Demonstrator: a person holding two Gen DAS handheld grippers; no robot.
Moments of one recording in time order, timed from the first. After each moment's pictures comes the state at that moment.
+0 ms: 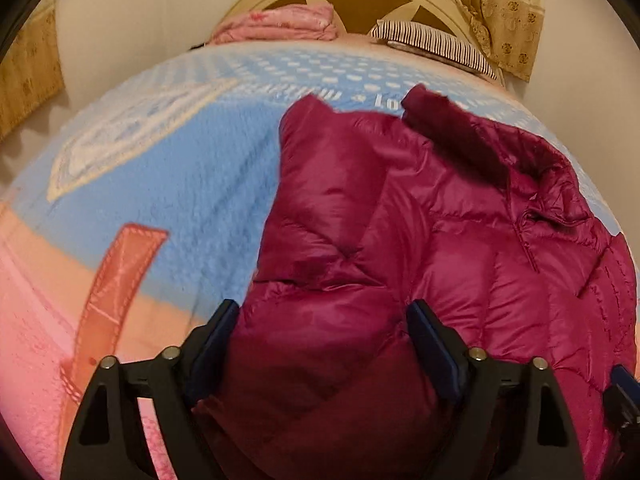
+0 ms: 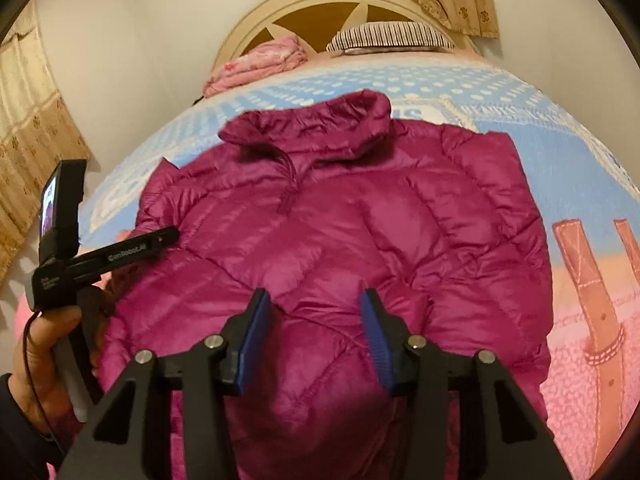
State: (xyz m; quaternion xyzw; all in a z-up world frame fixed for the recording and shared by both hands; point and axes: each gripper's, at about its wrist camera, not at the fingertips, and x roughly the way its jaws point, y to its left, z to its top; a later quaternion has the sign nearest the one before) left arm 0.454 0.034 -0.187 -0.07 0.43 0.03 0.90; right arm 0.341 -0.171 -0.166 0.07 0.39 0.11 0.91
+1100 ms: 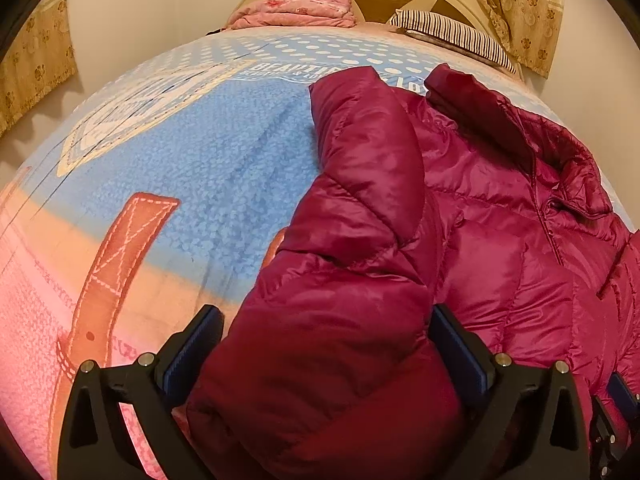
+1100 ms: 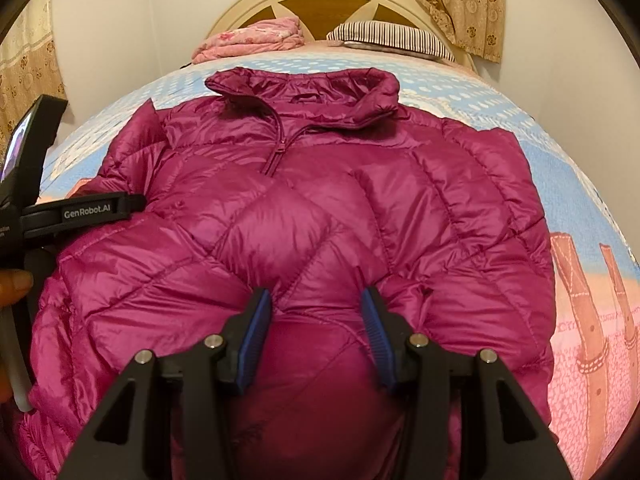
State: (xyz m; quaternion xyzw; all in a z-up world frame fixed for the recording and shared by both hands) left arm 0.452 0.031 -0.199 -0.07 0.45 0.06 0.89; right arm 0.346 -0.145 -0.194 -0.02 0.40 0.06 0.91
